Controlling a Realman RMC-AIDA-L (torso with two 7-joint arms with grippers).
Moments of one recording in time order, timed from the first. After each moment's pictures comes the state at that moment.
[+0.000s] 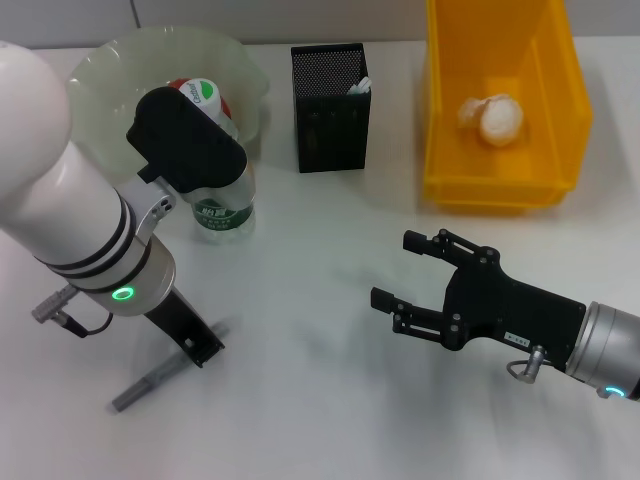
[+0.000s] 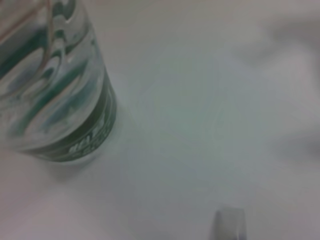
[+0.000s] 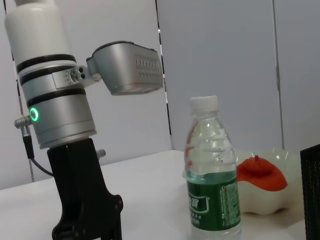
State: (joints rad) left arm -0.52 -2.08 1.77 1.36 2.66 1.51 -2.75; right arm 0.42 2.09 -1.27 -0.13 -1.16 -1.41 0.63
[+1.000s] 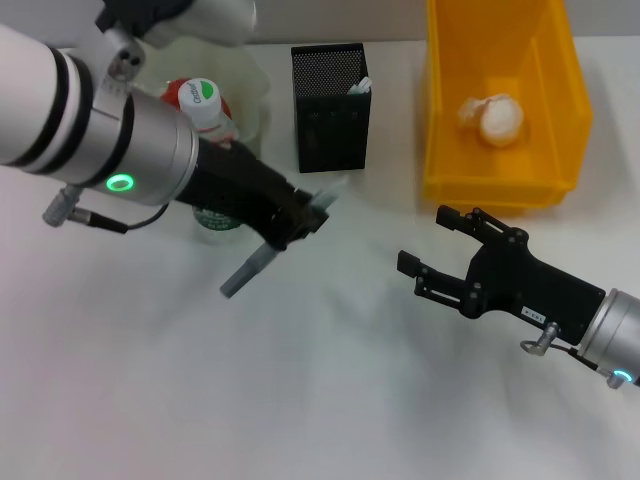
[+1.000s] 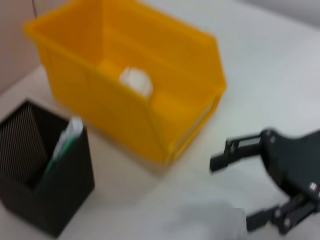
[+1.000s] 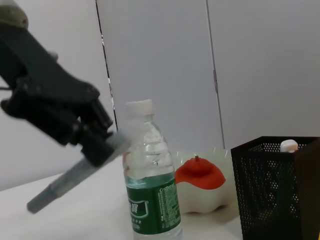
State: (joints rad) left arm -0.47 -2.07 1.55 1.69 2.34 1.50 -2.59; right arm 0.42 2.09 -1.22 -0.09 -1.08 -1.35 0.62
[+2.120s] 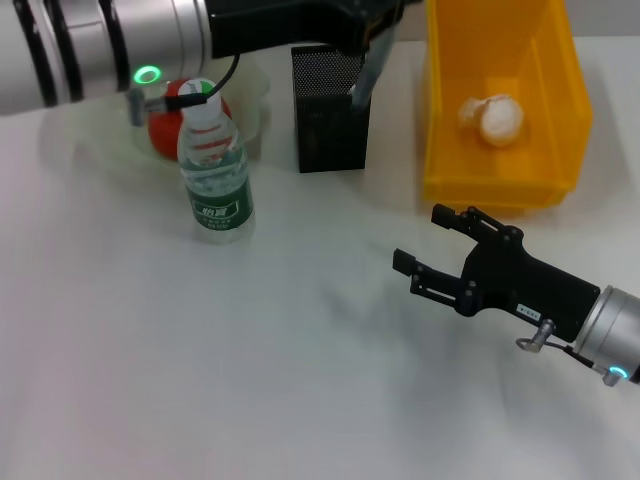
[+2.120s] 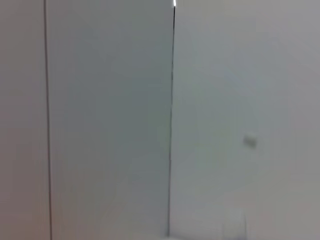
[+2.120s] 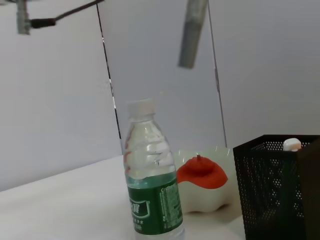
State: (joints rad) left arm -0.40 -2.08 1.50 1.42 1.61 0.97 -1.92; right arm 0.44 2.09 -1.22 -0.07 -1.08 -1.35 0.63
